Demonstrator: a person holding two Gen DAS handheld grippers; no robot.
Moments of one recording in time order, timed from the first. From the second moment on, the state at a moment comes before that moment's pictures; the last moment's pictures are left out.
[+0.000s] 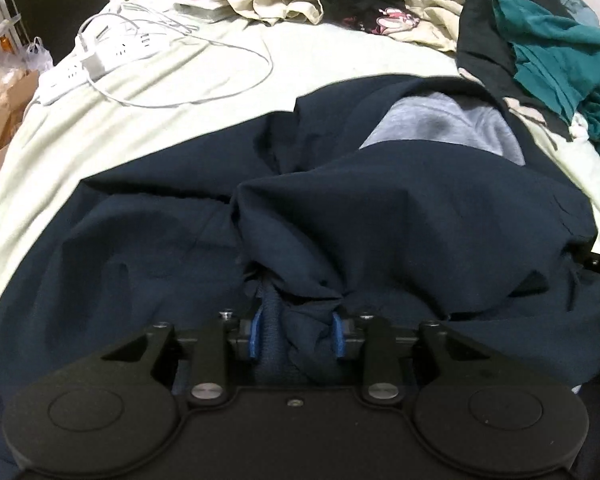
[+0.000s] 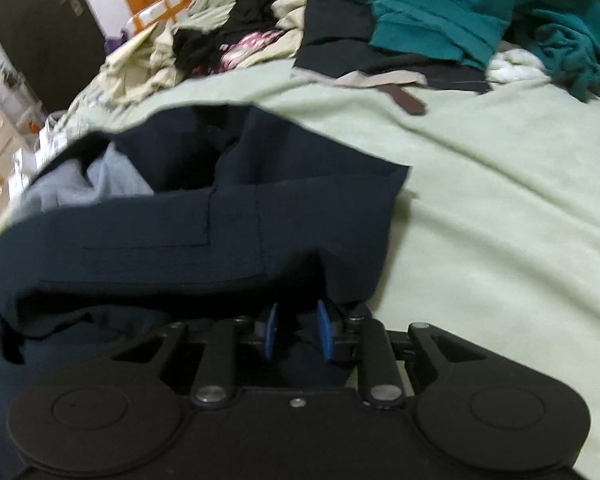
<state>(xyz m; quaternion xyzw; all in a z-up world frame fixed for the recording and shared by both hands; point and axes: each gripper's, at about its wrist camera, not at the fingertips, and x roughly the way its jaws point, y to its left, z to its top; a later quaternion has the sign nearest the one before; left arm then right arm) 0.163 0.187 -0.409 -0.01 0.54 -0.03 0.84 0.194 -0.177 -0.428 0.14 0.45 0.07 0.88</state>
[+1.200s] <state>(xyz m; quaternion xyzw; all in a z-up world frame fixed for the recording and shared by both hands) 0.157 0.147 -0.388 0.02 0.49 -0.08 0.87 0.102 -0.166 -0.358 0.06 0.46 0.16 0.87</state>
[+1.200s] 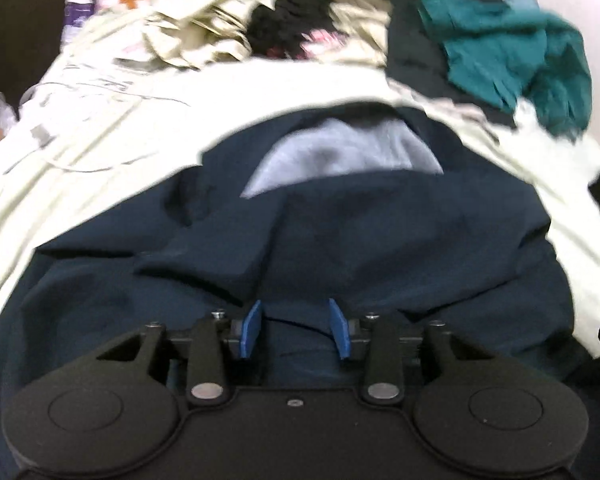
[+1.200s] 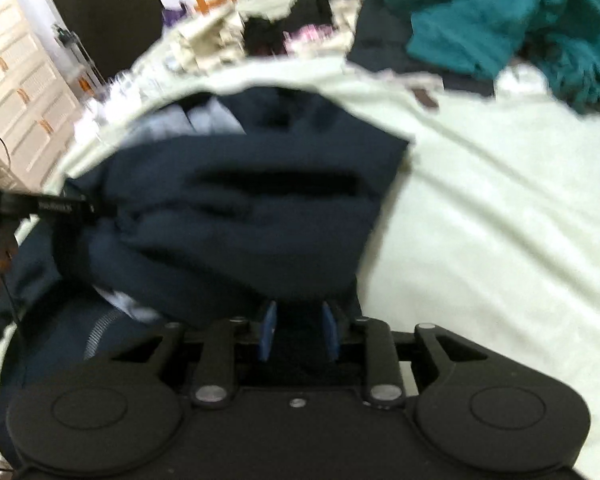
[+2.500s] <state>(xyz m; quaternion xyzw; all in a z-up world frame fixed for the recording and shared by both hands) -0.081 0.421 -0.376 -0.26 0.31 0.40 0.82 0.180 0.058 -0.371 -0.10 0.38 0.41 0.82</state>
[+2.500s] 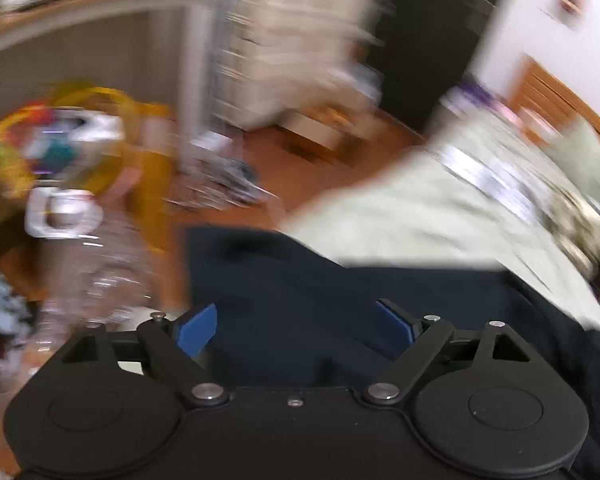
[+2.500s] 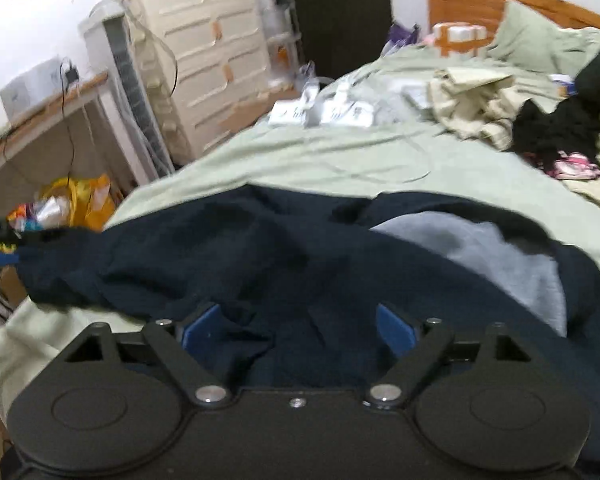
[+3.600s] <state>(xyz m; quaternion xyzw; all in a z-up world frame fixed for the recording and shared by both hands) -0.011 0.402 -0.291 -0.23 0.21 0.18 0.93 0.174 0.032 -0.386 -0.11 0.41 0.38 0.82</state>
